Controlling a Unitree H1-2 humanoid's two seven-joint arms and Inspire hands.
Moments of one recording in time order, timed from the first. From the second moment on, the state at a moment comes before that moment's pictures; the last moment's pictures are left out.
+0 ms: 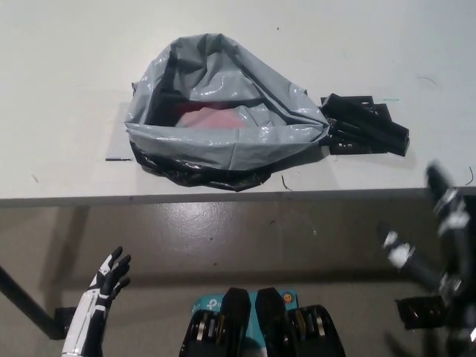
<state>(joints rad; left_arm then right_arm) 0.13 0.13 0.01 -0.13 0.01 -0.04 -0.07 -0.11 -0.11 -0.02 -0.15 -0.13 -0.30 -0.05</state>
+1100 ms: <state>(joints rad) 0.14 0.13 0.01 -0.17 0.02 -0.04 -0.07 -1.08 -0.34 0.35 1.04 -0.27 0.14 0.31</state>
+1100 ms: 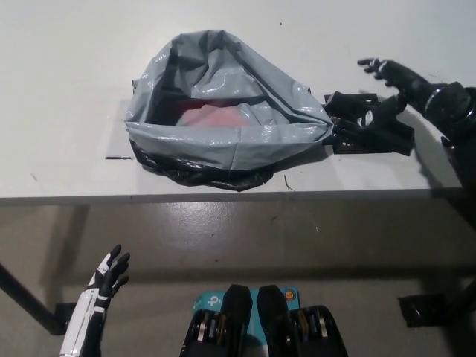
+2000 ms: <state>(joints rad) 0.10 0.14 0.01 -0.17 0.04 -0.03 -0.08 -1.06 -0.31 0.34 1.19 -0.31 -0.04 0.14</state>
